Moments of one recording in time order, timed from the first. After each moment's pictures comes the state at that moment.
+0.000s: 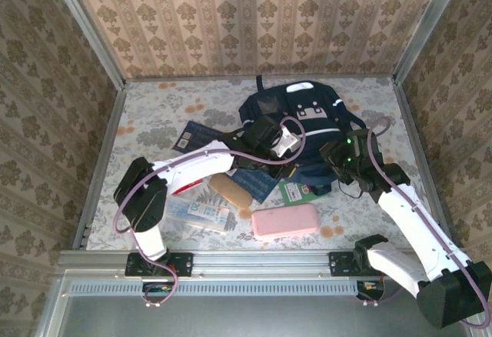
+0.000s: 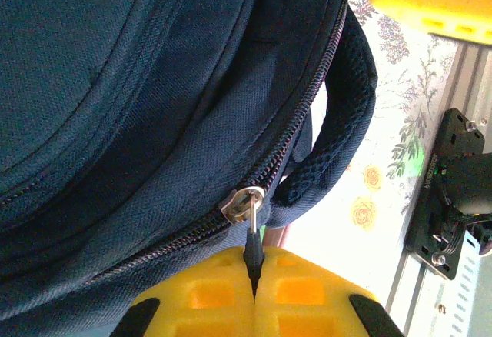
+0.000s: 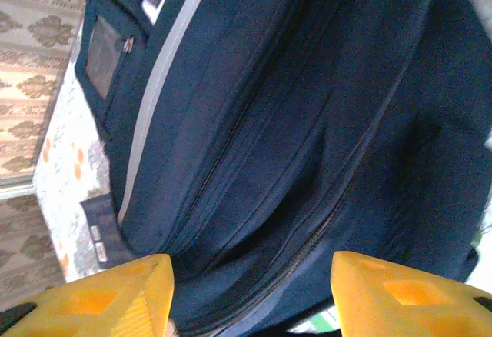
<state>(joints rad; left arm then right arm) -0.95 1.77 1.37 -0.46 0.45 -0.17 0.25 0.94 0.79 -0.64 -0.07 1.15</state>
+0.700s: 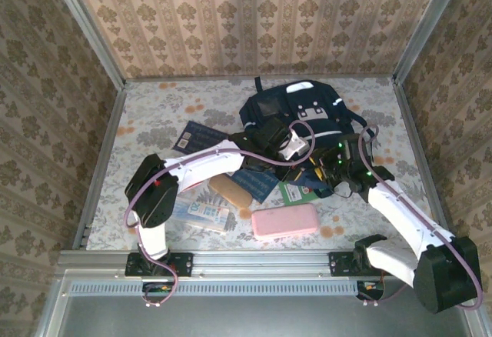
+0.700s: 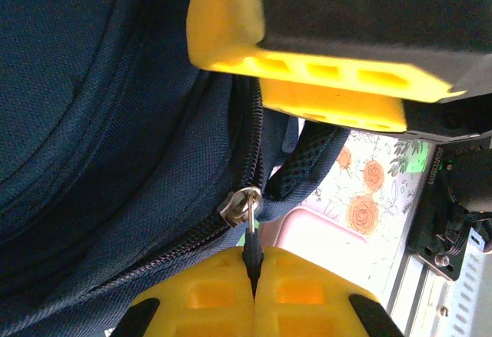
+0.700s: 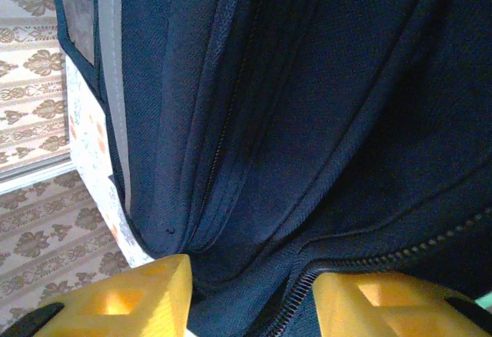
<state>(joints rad) -0.98 1.84 1.43 -0.50 0.44 -0.17 0.24 1.06 0.65 -0.37 -0.24 1.32</state>
